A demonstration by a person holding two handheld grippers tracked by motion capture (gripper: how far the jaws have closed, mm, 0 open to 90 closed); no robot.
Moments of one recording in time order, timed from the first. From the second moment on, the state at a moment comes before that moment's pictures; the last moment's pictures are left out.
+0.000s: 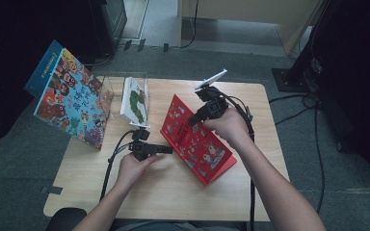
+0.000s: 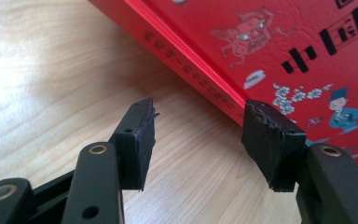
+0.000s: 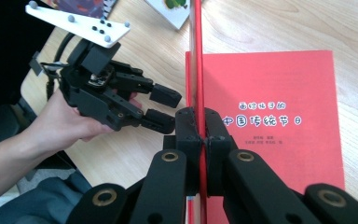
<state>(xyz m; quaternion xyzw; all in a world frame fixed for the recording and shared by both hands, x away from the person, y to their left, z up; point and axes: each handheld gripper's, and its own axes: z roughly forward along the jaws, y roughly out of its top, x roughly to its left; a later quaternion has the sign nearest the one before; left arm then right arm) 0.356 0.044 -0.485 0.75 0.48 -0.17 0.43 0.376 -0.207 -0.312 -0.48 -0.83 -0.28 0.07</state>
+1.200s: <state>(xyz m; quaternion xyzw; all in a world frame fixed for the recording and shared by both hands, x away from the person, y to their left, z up) 0.375 0.084 -0.395 0.79 0.32 -0.14 0.50 0.345 -0.268 -0.333 -0.31 -0.76 -0.55 0.14</state>
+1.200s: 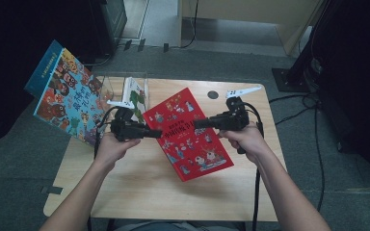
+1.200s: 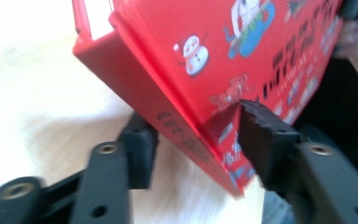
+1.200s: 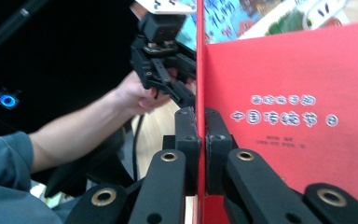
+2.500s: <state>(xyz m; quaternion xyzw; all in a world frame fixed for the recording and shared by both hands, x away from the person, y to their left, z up) 0.356 0.078 -0.347 0.87 0.18 -0.03 0.45 0.359 -0.258 -0.360 -0.29 -0.83 -0.48 0.03</state>
